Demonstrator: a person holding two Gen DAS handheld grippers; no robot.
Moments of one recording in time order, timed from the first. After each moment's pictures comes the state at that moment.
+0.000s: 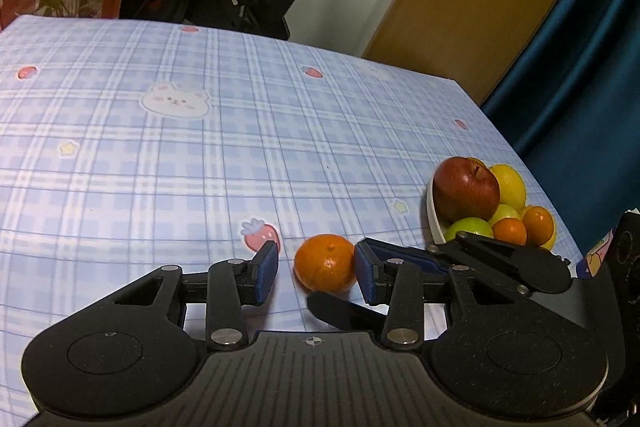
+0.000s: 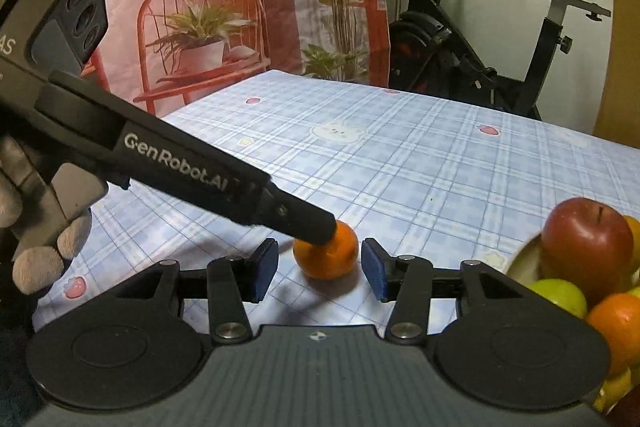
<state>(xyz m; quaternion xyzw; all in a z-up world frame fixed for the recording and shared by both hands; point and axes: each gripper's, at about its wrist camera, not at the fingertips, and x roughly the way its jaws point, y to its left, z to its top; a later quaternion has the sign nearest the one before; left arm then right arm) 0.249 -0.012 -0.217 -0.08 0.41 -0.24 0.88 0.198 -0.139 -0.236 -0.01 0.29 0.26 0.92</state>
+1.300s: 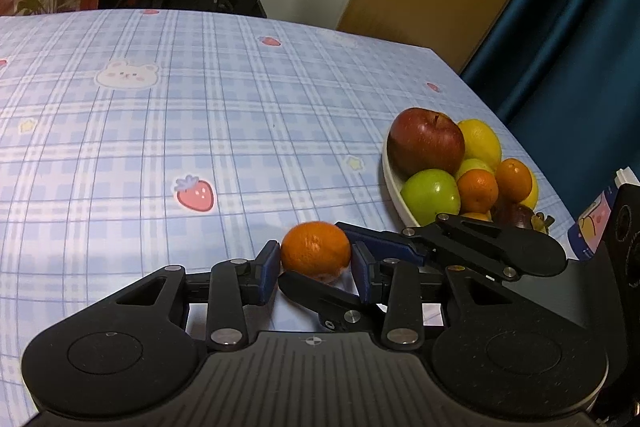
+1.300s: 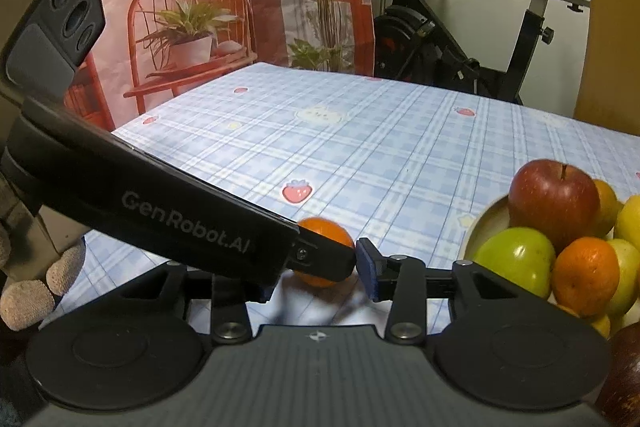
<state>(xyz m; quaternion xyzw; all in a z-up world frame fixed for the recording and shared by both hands) 0.223 -0.049 -0.229 -0.05 0.42 -0.26 0.87 0.177 -0.150 -0.242 -0.01 0.29 0.24 0.93</state>
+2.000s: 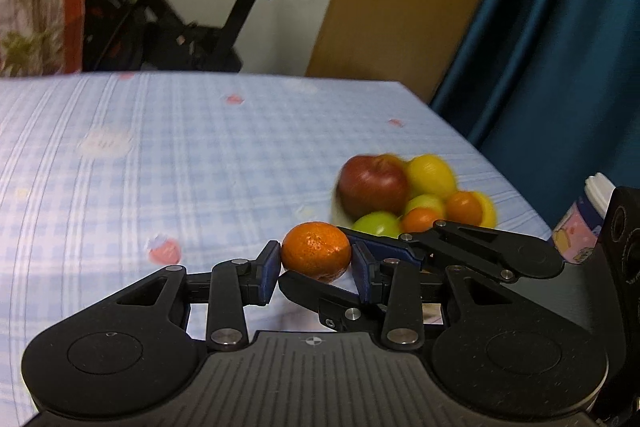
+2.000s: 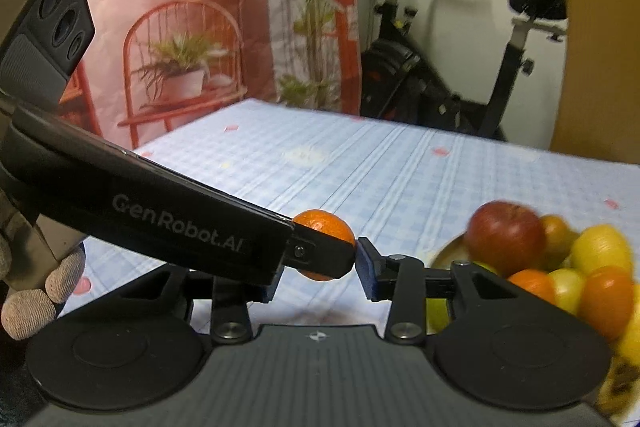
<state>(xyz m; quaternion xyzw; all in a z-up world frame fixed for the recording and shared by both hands) 0.201 -0.074 -0.187 -0.02 0.35 -0.29 0.89 0.155 -0.171 -0.213 0.00 0.24 0.21 0.95</state>
